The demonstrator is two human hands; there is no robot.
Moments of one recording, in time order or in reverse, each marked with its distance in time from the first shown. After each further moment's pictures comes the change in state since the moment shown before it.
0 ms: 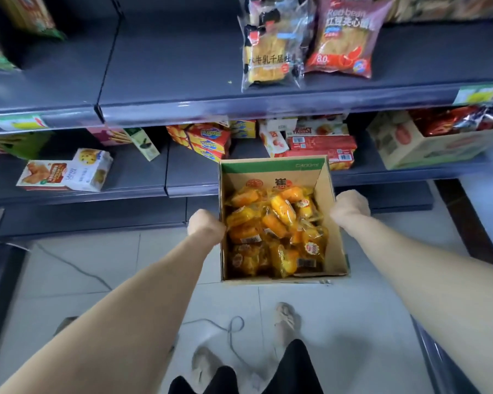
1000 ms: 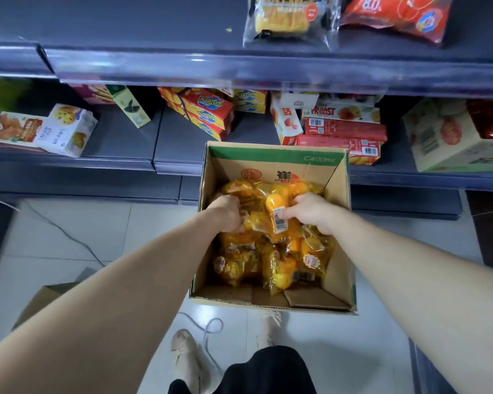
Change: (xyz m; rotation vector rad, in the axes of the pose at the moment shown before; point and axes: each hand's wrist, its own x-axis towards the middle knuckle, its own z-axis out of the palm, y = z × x) left_hand 0.055 0.056 0.051 0.331 -0.303 0.192; right_hand 0.073 -0.035 0.077 0.043 -0.659 -0.203
